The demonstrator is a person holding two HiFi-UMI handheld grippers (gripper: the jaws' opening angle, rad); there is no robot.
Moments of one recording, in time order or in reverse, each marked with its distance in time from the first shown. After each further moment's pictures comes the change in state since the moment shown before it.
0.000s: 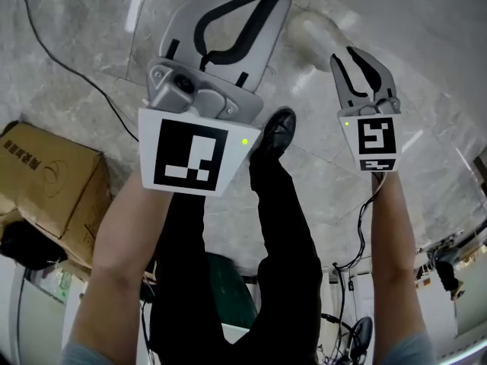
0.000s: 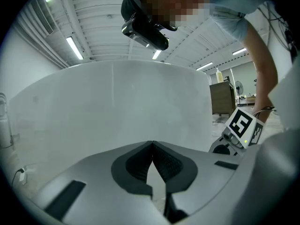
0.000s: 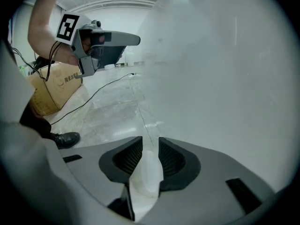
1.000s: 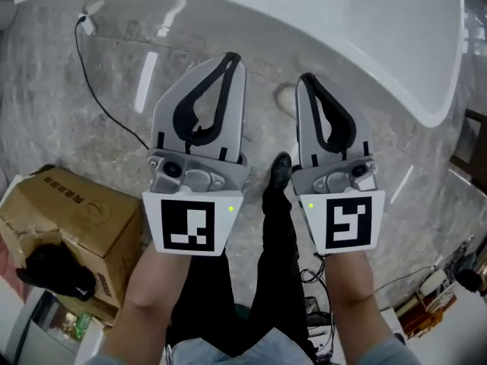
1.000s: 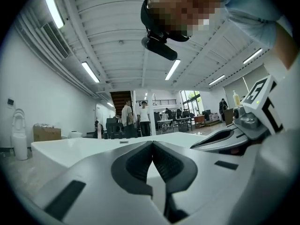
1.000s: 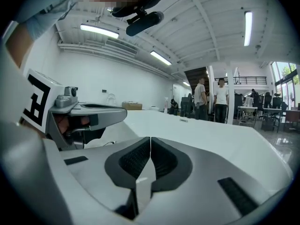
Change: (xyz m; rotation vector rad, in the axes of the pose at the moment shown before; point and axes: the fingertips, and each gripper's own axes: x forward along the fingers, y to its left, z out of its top) left arm -0.144 0.114 0.311 -0.049 -0.202 0.193; right arm -0.279 0.027 0.404 0.171 -0.643 -0.273
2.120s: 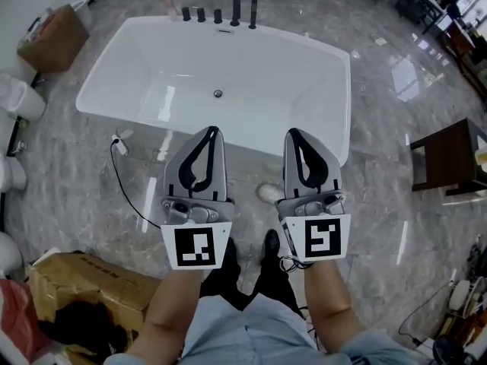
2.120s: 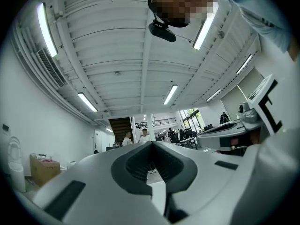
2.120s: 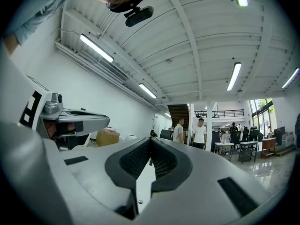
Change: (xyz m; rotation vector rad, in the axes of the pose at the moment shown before) left arm -0.083 0.044 0.411 0.087 -0.271 0.006; right arm -0.154 0.001 0.403 -0.109 -0.286 -0.246
